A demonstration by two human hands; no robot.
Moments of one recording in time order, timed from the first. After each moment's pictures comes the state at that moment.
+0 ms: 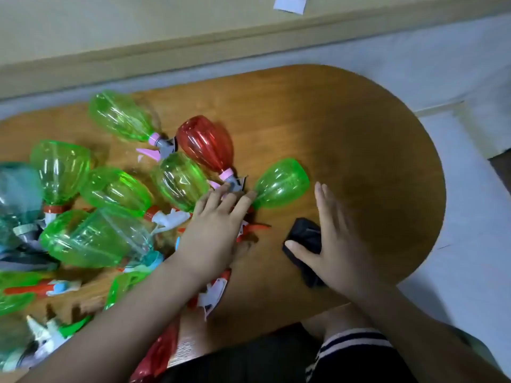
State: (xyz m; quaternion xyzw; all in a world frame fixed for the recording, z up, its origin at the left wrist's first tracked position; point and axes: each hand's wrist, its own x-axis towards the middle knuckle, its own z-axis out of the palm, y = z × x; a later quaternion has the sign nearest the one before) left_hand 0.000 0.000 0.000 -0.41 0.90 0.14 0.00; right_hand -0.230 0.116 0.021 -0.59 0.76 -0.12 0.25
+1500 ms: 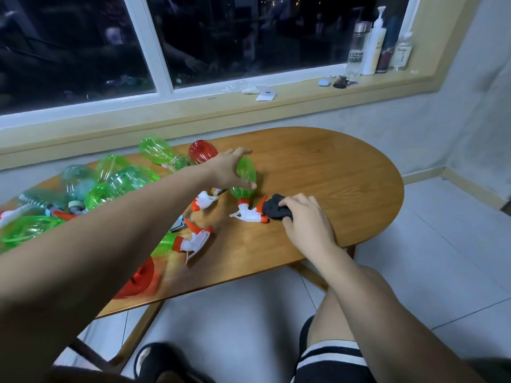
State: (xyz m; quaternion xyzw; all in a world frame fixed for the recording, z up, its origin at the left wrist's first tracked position) left_hand -0.058 0.005 0.027 -0.45 0.88 0.14 -0.01; right_hand -0.234 0.186 -0.082 -0.62 0.72 -0.31 0.02
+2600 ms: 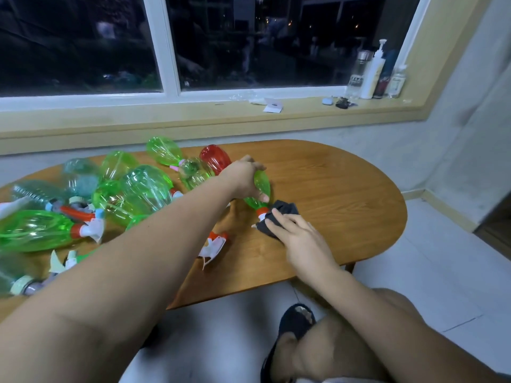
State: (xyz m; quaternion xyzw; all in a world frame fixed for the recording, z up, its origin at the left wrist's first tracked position) left_hand -0.054 0.005 0.019 -0.45 0.89 0.11 -0.04; right_hand -0.196 0.190 -0.091 -0.74 0.65 -0.16 -0.08
